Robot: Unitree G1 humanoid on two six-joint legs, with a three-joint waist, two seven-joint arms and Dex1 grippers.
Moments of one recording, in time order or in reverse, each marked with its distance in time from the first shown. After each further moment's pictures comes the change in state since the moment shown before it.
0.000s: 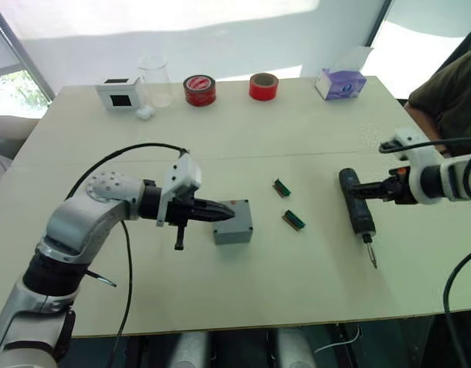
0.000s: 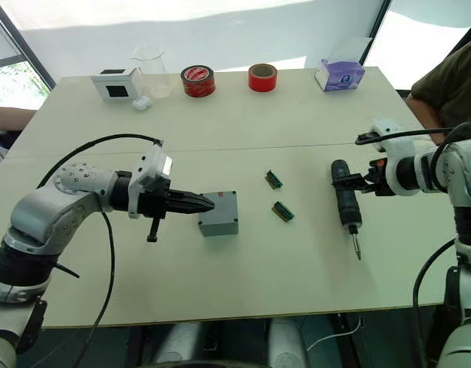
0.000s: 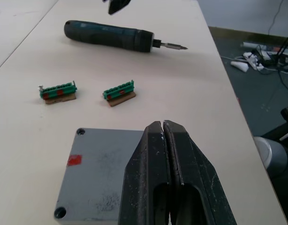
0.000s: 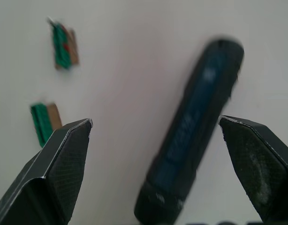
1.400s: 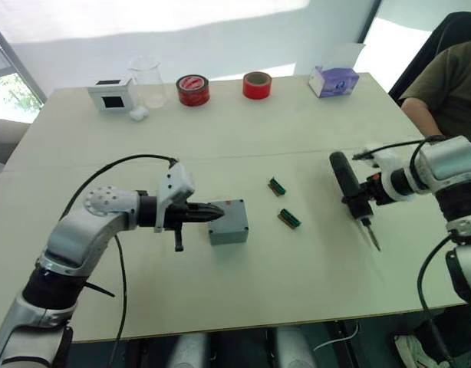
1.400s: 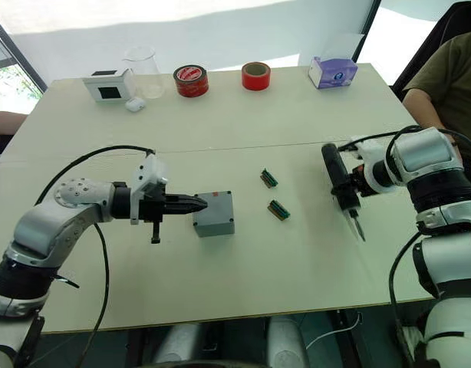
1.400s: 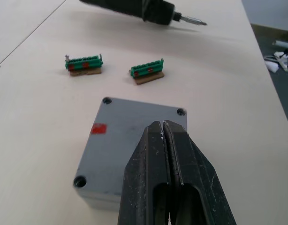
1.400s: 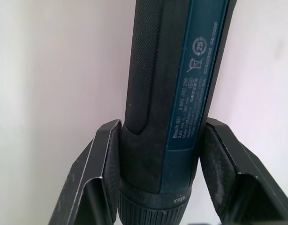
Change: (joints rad) left arm 0.112 0.019 0.053 0.038 0.063 -0.035 0.101; right arm -0.233 0.193 0.194 0.492 -0.214 -0.343 0.123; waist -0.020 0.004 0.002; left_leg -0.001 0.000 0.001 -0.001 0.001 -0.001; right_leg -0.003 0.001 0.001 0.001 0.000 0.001
